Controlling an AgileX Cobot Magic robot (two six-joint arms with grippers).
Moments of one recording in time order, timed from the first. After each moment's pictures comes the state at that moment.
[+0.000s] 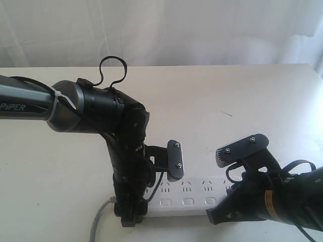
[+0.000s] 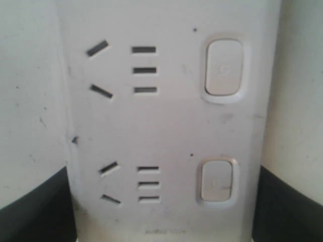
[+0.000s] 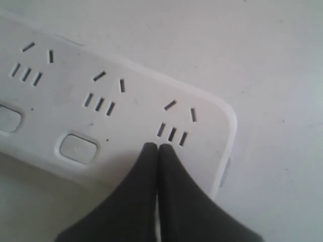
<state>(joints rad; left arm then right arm) -0.71 1.96 -1.25 -0.04 0.86 0.79 0.62 1.47 -0.38 -1.75 0.11 1.93</state>
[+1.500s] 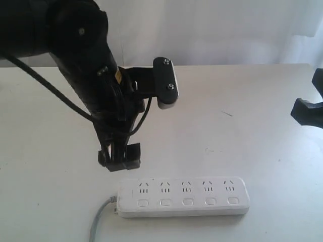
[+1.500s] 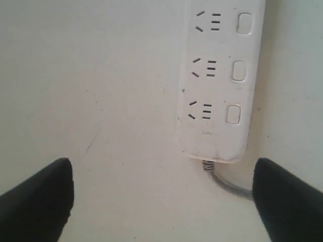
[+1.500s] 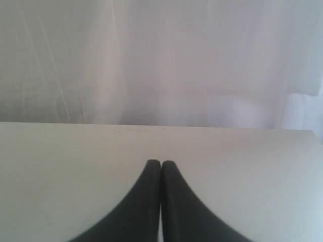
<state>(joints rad) -0.71 1.61 -1.37 0.04 1.04 0.67 0.62 0.71 -0.42 -1.74 0.45 1.90</state>
